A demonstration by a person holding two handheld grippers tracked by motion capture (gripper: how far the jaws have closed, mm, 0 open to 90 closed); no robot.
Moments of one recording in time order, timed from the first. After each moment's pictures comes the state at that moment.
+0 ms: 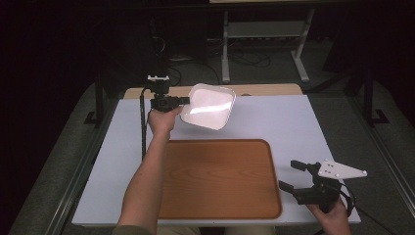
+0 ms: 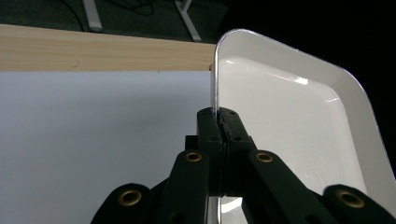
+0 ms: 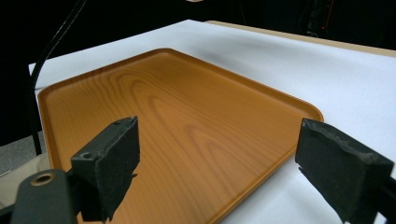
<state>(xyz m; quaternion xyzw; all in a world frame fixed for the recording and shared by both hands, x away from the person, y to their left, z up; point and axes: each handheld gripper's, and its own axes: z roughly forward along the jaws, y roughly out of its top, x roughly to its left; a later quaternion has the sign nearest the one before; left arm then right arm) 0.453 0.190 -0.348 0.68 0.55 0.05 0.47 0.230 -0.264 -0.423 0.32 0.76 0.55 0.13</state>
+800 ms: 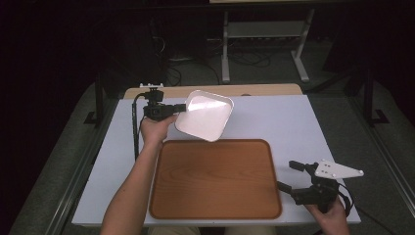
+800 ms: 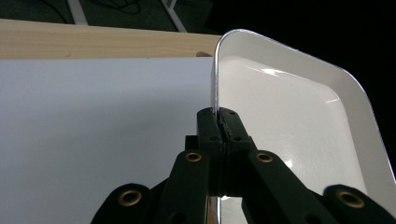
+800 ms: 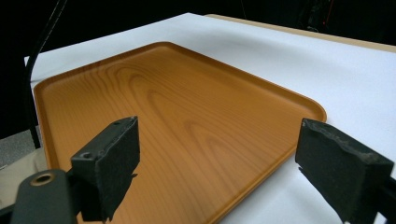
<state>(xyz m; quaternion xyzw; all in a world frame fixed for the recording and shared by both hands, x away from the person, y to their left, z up) 0.420 0.205 -0.346 0.70 0.52 0.04 0.48 0.231 -0.259 -0.425 0.32 0.77 0.54 0.13</state>
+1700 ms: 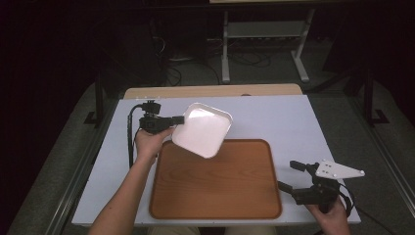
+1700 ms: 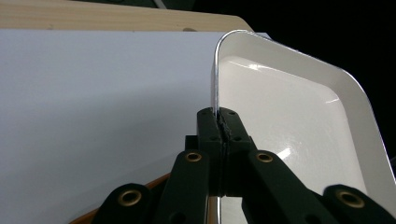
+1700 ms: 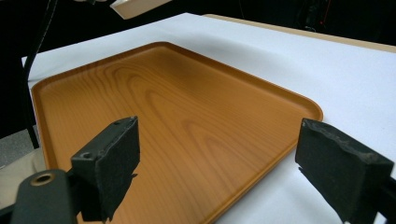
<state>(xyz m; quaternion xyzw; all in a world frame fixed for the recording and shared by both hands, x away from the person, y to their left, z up) 0.390 0.214 -0.362 0.72 0.50 0.02 0.48 0.230 -0.261 -0.424 0.32 0.77 0.54 0.13</state>
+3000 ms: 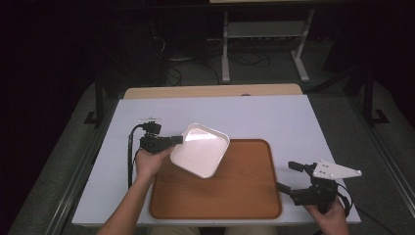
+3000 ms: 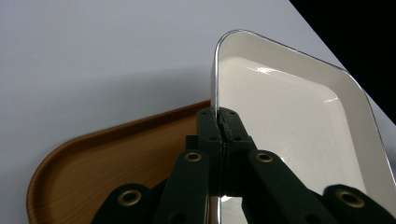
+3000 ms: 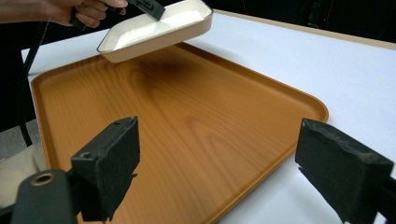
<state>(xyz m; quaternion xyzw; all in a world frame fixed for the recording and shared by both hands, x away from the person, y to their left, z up) 0.359 0.218 -0.407 0.73 0.52 0.01 0.45 0.230 -0.257 -0.424 0.31 0.77 0.53 0.13</state>
